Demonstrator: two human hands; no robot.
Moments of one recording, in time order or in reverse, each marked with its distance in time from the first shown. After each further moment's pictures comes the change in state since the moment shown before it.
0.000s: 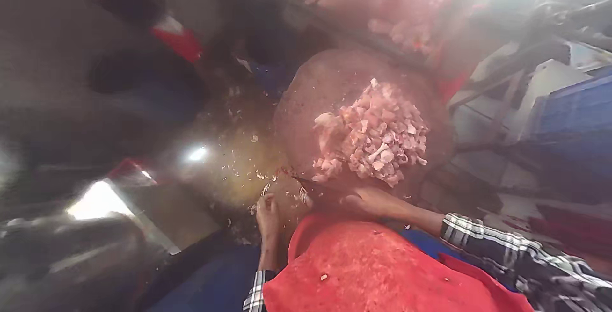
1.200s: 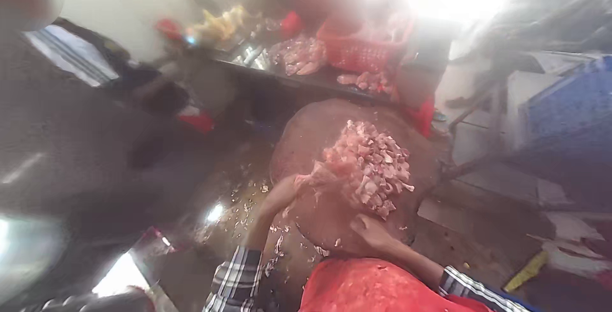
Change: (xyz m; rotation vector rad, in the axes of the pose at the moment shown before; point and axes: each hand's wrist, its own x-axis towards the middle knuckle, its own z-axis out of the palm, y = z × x) left_hand 0.070 0.307 -0.004 0.342 -0.747 0.349; right_hand -0.012 0.033 0.021 0.645 0.320 0.112
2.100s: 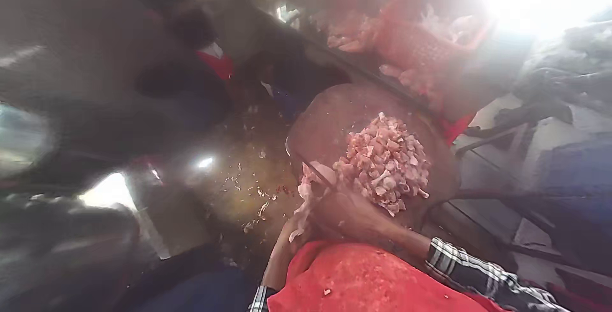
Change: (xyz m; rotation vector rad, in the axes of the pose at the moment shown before) left_hand -0.085 -0.186 0.204 -1.613 0.093 -0.310; right_hand 0.004 -0.121 0.021 -0.241 -0.114 -0.320
